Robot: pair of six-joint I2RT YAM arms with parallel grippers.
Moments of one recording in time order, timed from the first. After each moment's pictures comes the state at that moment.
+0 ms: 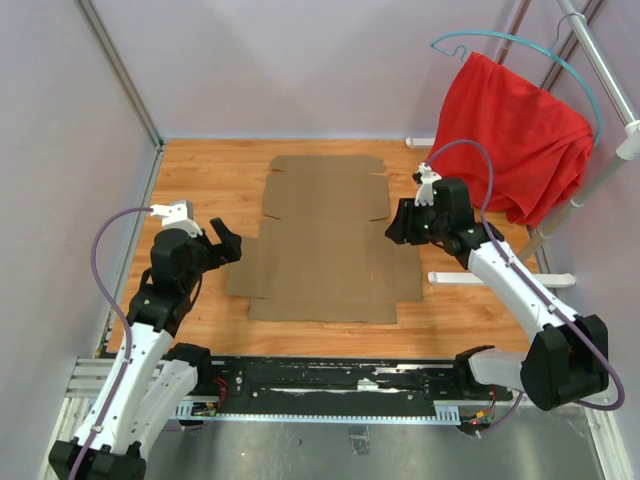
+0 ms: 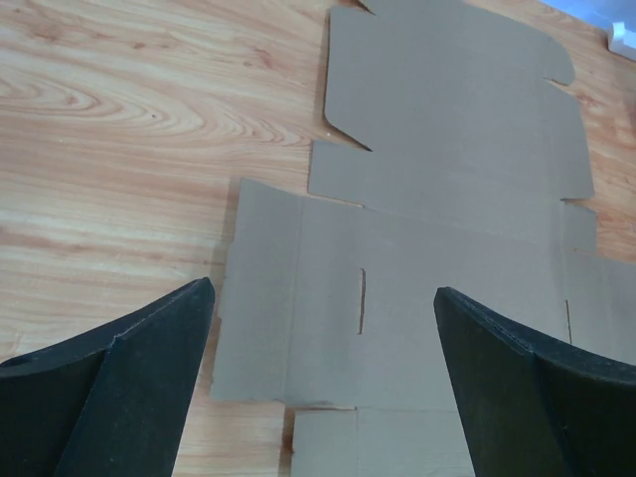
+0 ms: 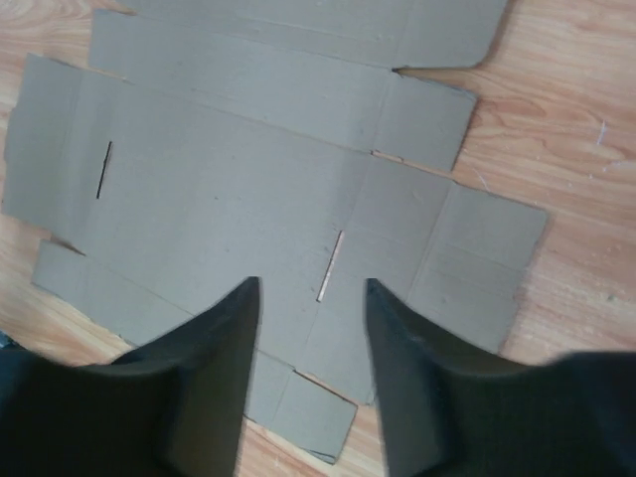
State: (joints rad) left arm -0.19 0.63 0.62 -0.37 -0.11 -0.42; right arm 0.31 1.23 0.92 -0.36 -0.28 0.27
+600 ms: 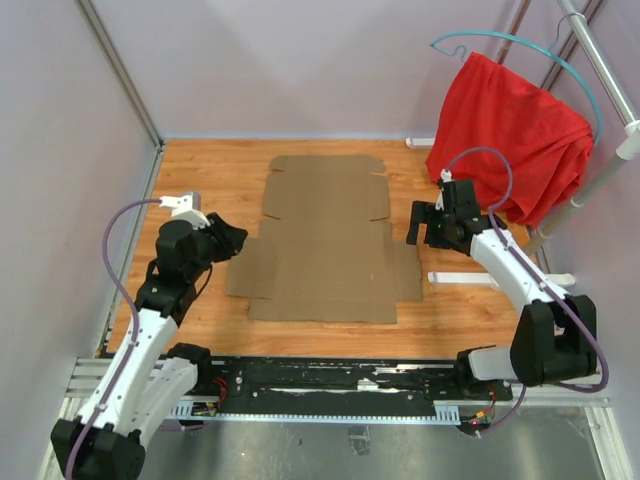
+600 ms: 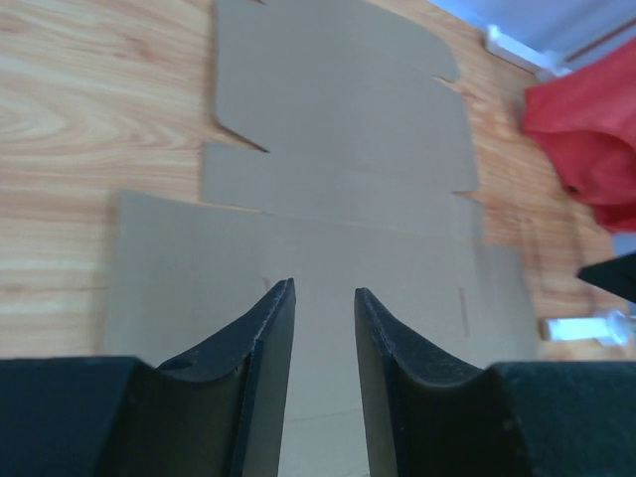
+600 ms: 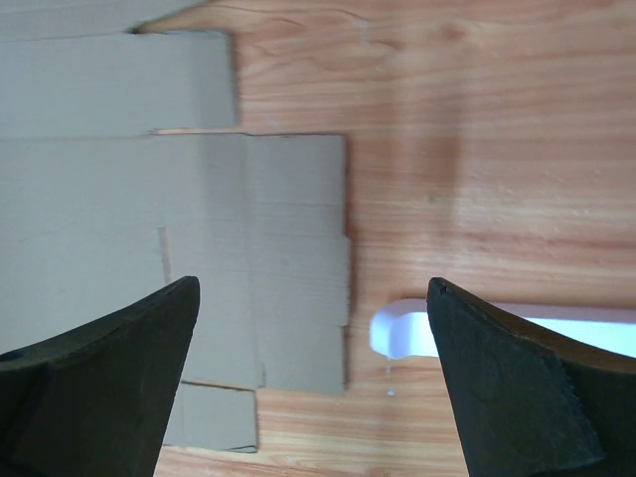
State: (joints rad) left arm -0.19 0.70 0.62 -0.27 0.04 -0.51; right arm 0.21 1.32 0.96 -0.52 -0.02 0.27
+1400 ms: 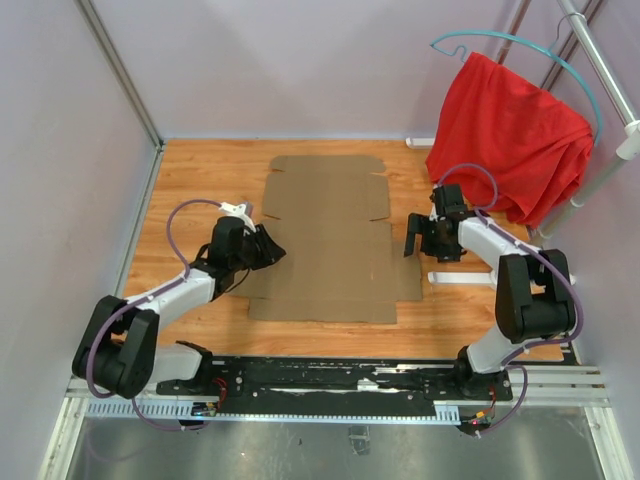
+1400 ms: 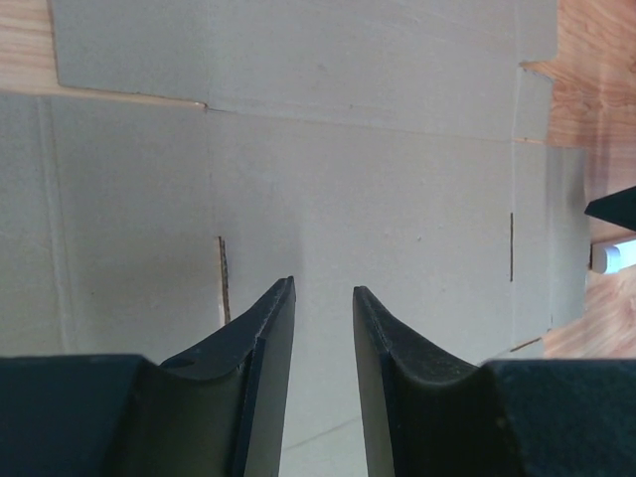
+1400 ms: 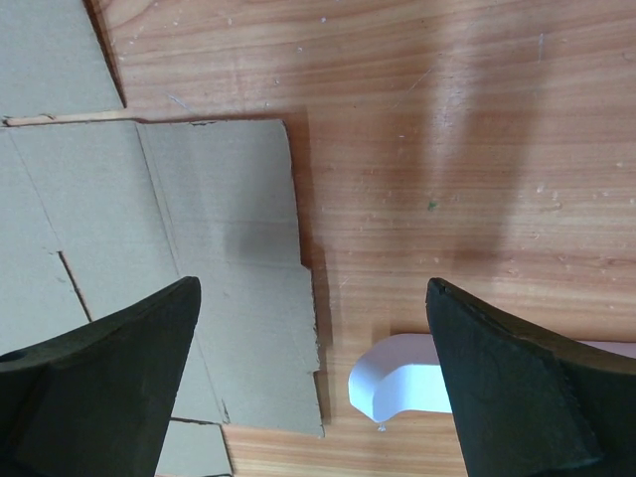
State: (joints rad) left arm -0.35 1.26 0.51 0.17 0.17 -0.64; right arm 0.15 1.59 0.96 -0.51 -0.05 0.28
